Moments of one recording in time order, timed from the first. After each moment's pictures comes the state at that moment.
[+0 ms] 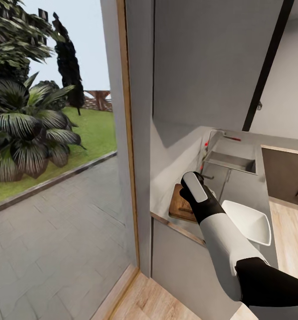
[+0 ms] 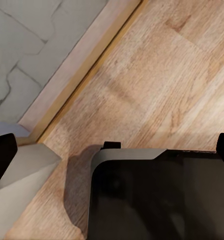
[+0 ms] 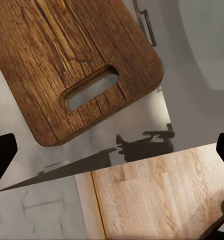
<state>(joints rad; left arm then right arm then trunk) 0.13 -0.03 -0.12 -0.63 0.08 -0.11 0.18 -1.04 0.17 0.07 -0.82 -1.04 0.49 -1.29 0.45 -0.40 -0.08</state>
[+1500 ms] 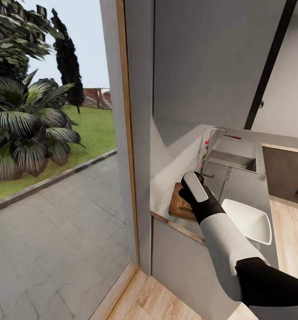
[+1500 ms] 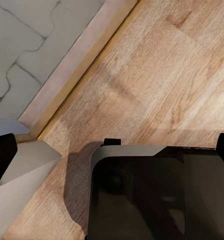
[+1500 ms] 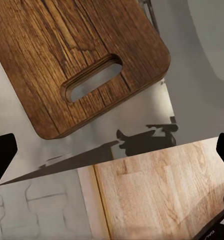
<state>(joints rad) 0.13 -0.03 -0.12 -0.63 0.08 -0.11 0.18 -1.04 0.17 0.07 -0.82 -1.07 0.49 -1.29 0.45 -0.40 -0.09</state>
